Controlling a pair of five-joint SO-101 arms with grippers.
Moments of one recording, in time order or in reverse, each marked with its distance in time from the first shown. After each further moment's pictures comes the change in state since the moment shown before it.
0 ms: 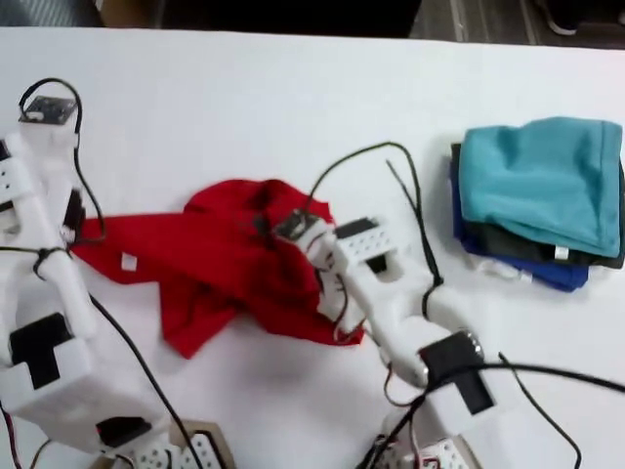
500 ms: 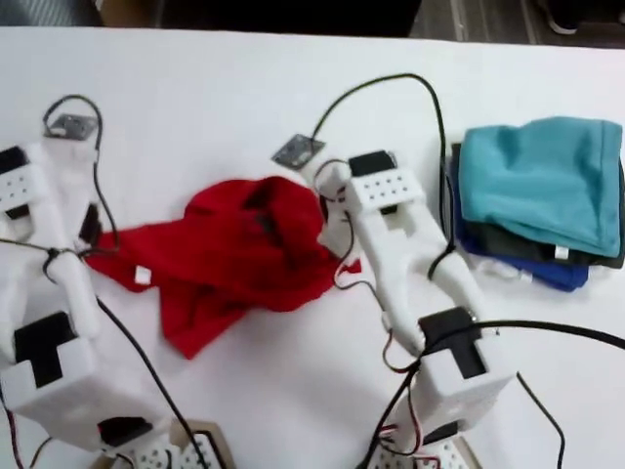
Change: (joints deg) left arm 1.9 0.0 8.9 -3.7 -1.2; right arm 5.2 5.5 -28.0 11.0 6.2
